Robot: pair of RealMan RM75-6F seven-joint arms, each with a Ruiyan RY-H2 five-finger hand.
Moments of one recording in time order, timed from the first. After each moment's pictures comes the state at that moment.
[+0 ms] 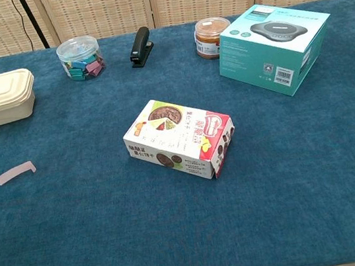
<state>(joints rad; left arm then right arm) -0.03 -1.03 0.03 -1.75 1.40 1.36 -0.02 0.07 -0.95 -0.08 -1.74 -1.77 1.55 0.29</state>
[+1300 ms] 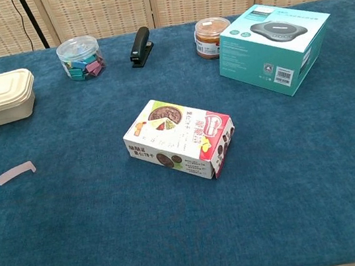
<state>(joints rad) -0.35 -1.37 -0.16 -1.73 0.91 1.14 0.34 0.08 -0.91 -0.09 -1.72 -1.78 1.54 0.43</state>
